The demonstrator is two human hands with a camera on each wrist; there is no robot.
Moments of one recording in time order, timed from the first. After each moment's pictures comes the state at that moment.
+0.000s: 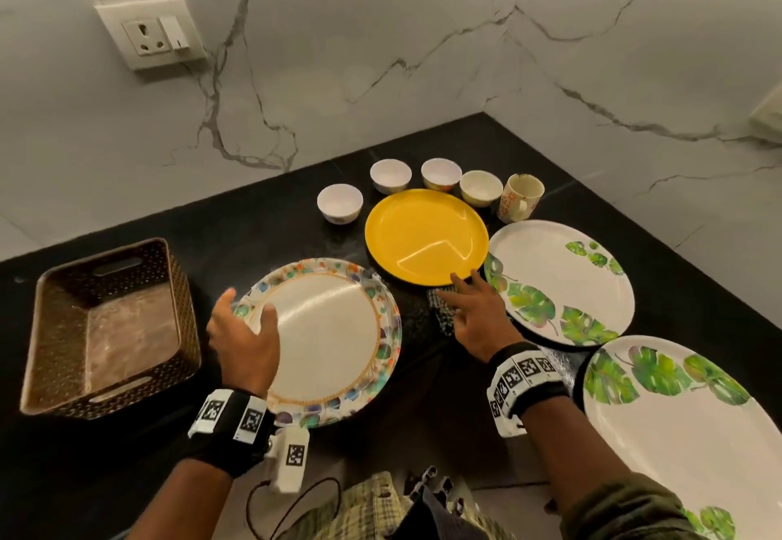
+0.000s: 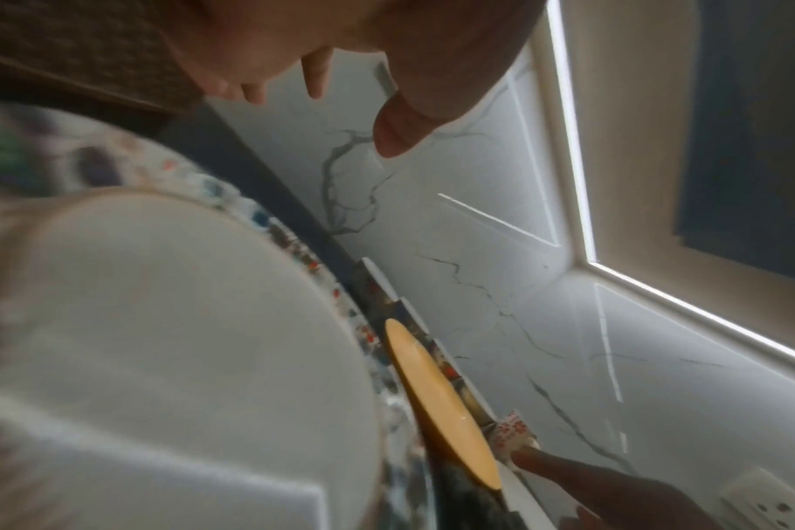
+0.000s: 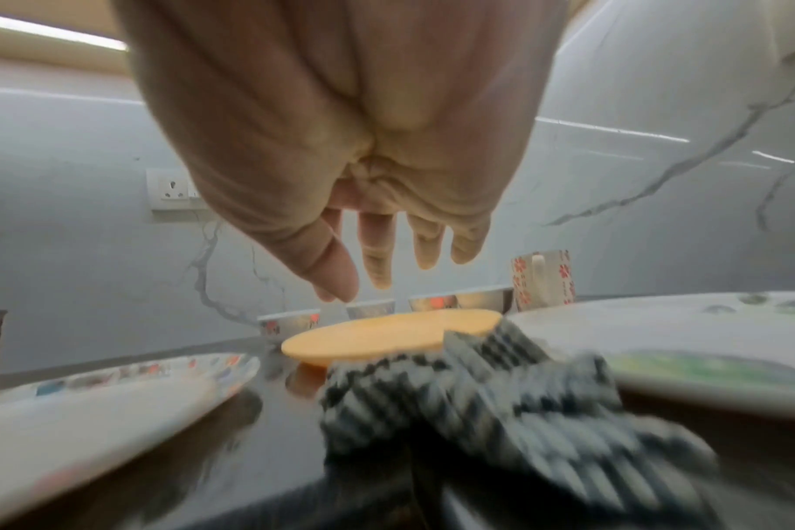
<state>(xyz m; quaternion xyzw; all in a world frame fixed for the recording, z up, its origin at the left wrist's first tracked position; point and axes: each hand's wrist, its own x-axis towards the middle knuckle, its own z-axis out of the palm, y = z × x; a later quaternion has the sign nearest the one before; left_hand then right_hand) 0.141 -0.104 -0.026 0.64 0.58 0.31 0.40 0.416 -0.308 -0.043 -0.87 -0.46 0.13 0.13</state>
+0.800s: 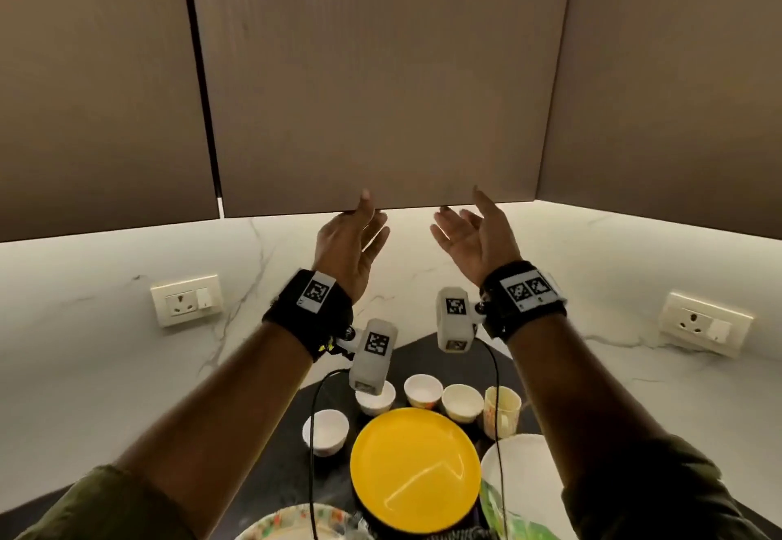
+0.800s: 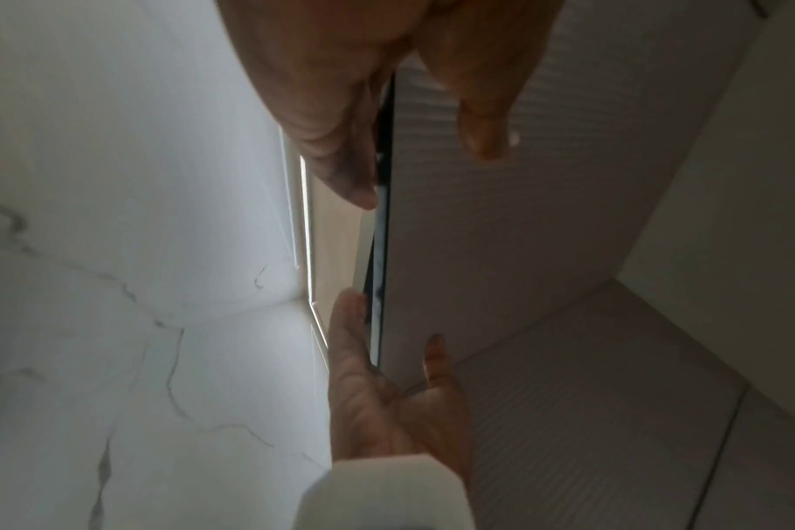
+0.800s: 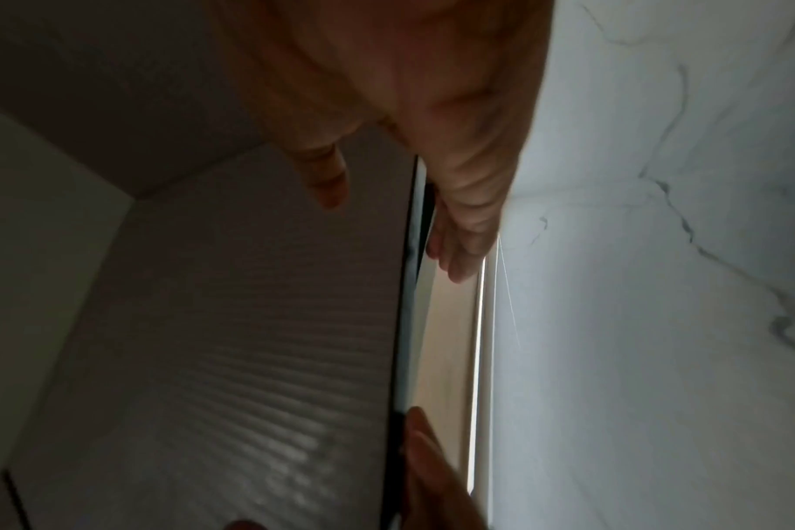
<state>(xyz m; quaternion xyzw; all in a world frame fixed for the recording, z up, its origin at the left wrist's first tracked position) 0.369 -0.067 0.342 0.45 0.07 0.41 0.79 0.511 -0.192 0.356 -0.29 -0.19 0.30 0.89</state>
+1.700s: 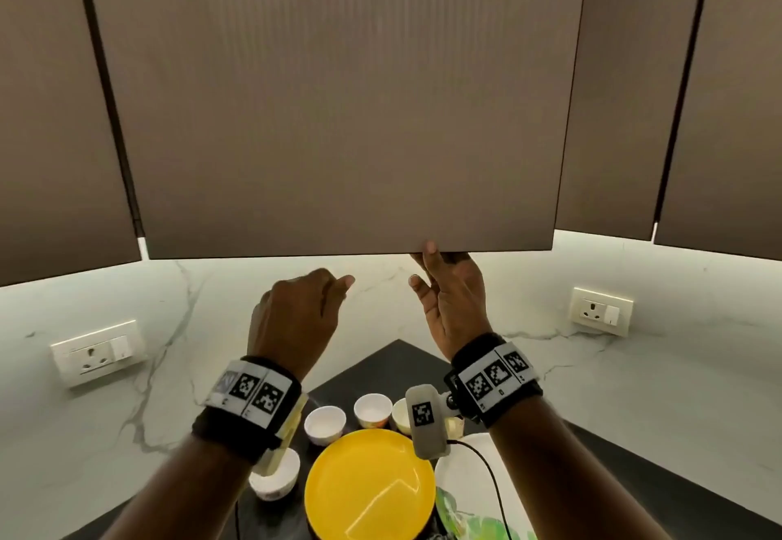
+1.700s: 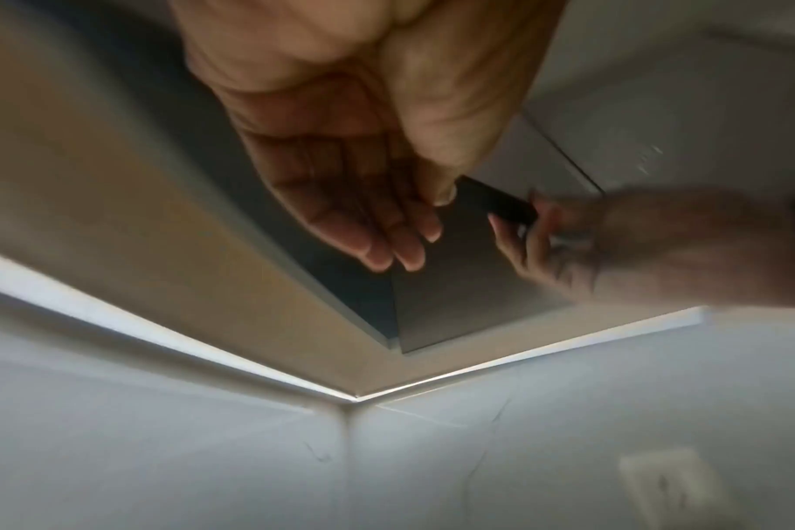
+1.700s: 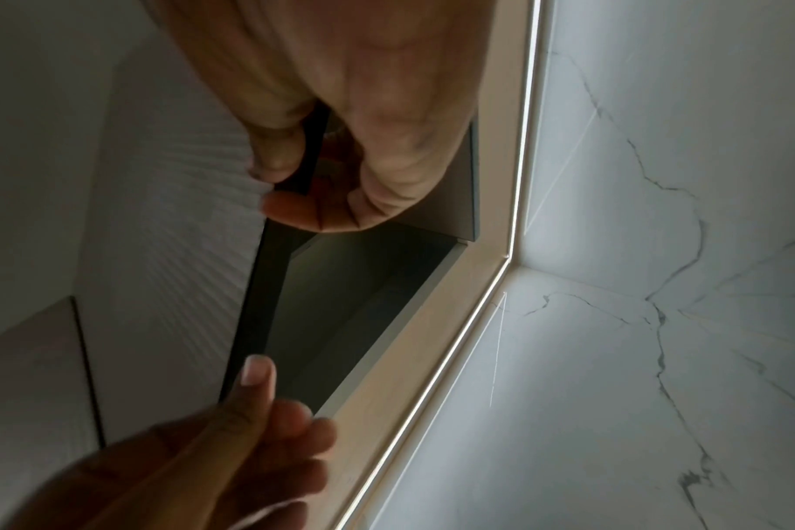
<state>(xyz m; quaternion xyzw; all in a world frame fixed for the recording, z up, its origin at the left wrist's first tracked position) 0.330 -0.093 0.312 0.86 0.11 0.47 0.13 0.444 -0.261 0.322 -0.37 -0.32 0.06 0.87</state>
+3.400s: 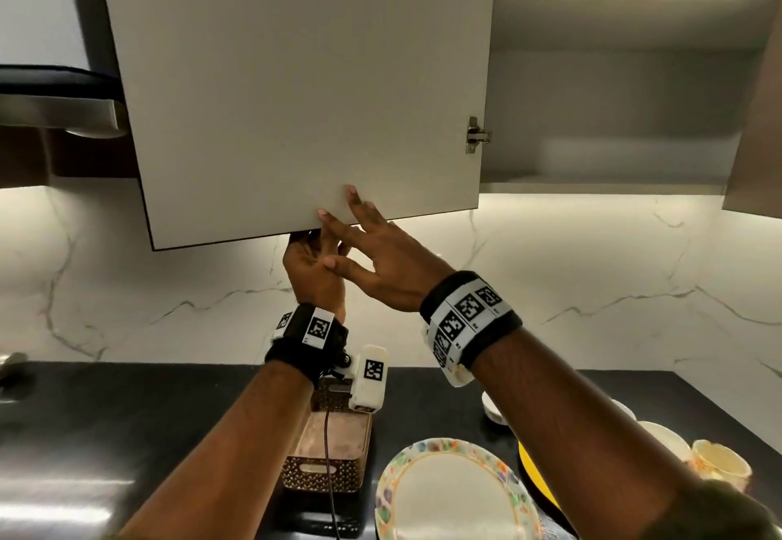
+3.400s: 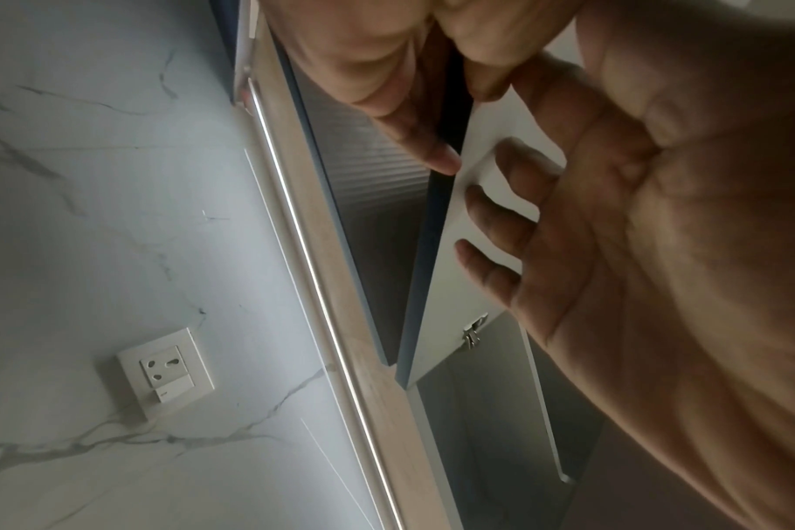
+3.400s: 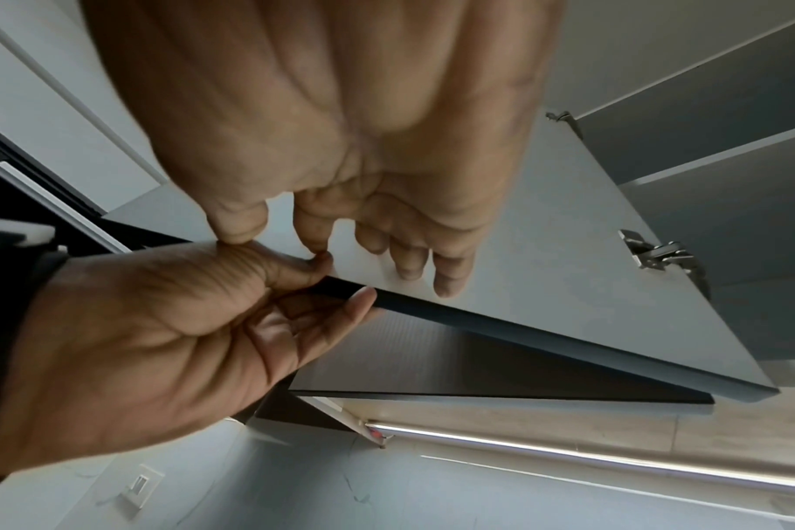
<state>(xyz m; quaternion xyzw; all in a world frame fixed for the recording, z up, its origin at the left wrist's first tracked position) 0.040 -0.106 0.314 0.39 0.11 0.78 0.47 0.149 -0.159 0.355 -0.47 -0.84 -0.09 0.27</state>
